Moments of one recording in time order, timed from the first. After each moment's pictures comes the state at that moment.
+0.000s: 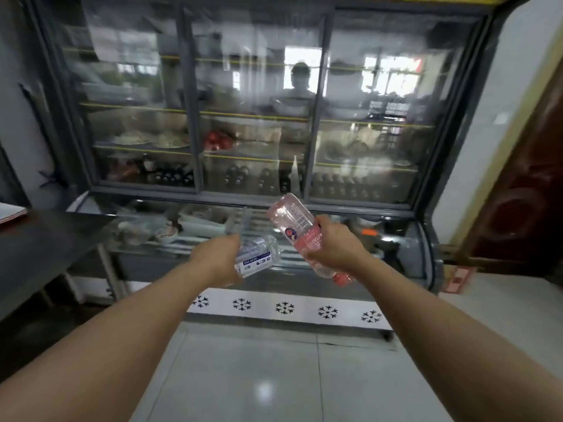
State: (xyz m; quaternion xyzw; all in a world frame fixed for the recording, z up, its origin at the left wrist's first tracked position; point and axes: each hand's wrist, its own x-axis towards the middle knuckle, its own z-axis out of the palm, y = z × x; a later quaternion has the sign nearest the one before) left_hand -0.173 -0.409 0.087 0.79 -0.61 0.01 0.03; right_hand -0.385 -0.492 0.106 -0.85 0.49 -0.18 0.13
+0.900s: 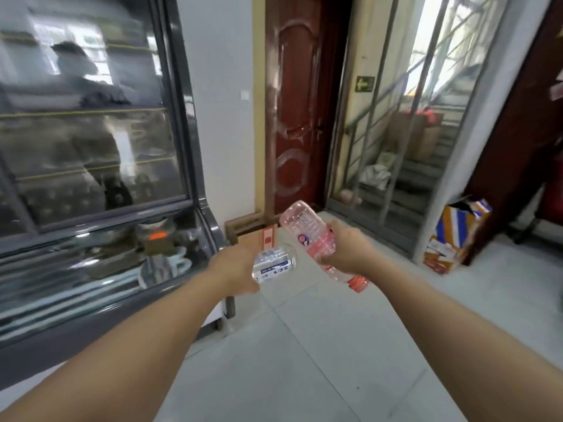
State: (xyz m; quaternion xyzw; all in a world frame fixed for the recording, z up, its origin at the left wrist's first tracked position) left_hand -0.789 -0.578 0.068 0.49 -0.87 -0.05 0.02; right_hand -1.005 -0.514 0.092 -0.60 0.77 -0.18 0.07
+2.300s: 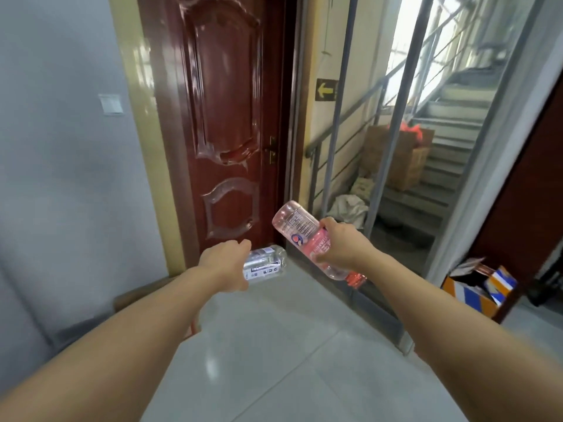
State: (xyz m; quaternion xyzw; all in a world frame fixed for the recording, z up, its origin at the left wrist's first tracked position) left_hand -1.435 -1.151 0.066 0.47 -0.88 0.02 0.01; right_hand -1.652 -1.060 0.103 -0.61 0.78 -0.16 0.04
